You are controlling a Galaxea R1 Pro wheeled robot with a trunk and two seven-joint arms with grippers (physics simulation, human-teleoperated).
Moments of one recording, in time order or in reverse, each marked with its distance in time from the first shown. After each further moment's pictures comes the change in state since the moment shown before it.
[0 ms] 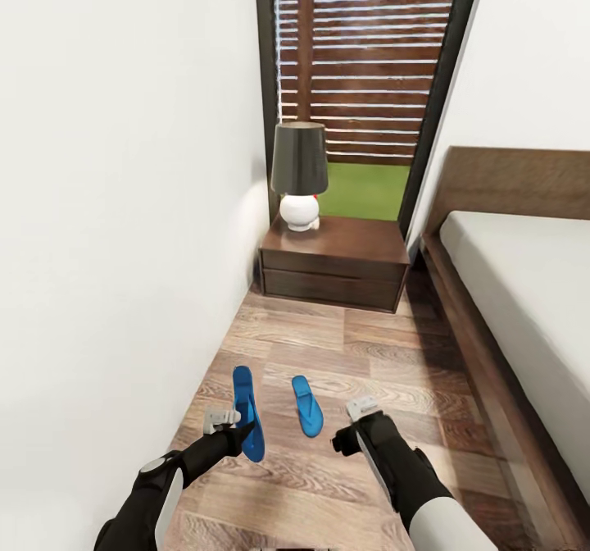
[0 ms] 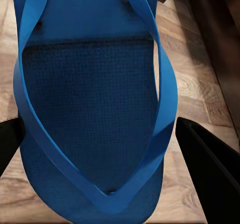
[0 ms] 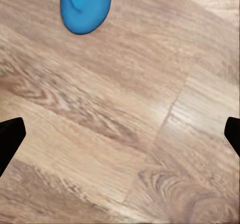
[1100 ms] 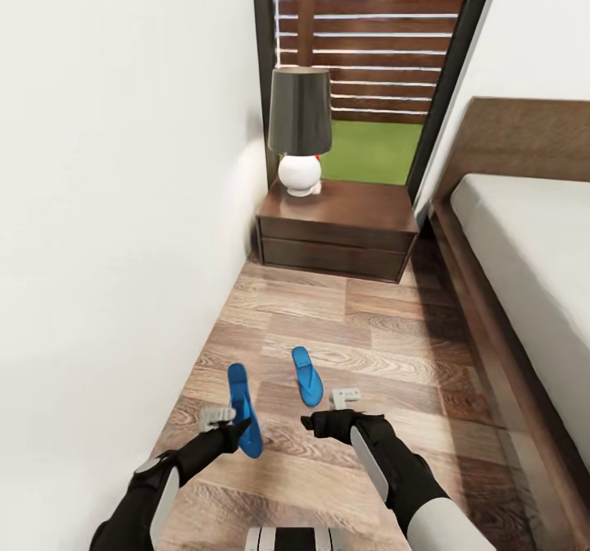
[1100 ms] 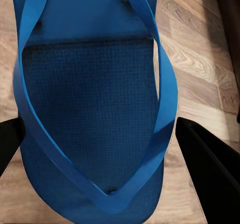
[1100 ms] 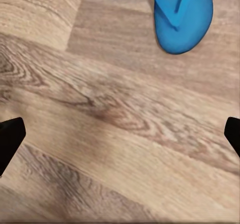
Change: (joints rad) left arm 0.000 0.012 0.007 -0.002 0.048 -0.001 -0.001; right arm 0.001 -0.003 0.078 -0.005 -0.409 -0.221 0.049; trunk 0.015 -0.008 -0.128
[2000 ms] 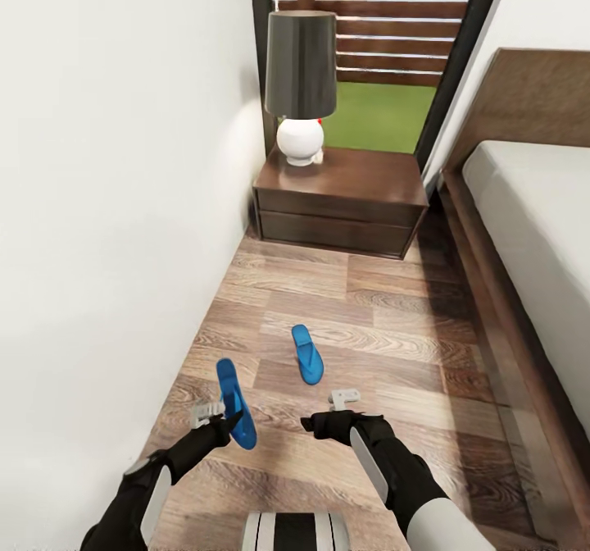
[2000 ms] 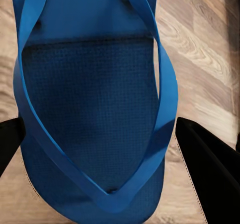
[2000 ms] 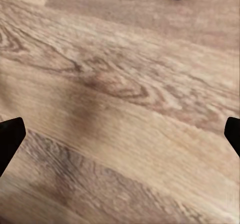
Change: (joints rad) left arm 0.000 0.020 0.024 -0.006 0.087 -0.001 -0.002; right arm 0.000 0.000 0.006 0.005 0.003 0.001 0.000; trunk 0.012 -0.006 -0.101
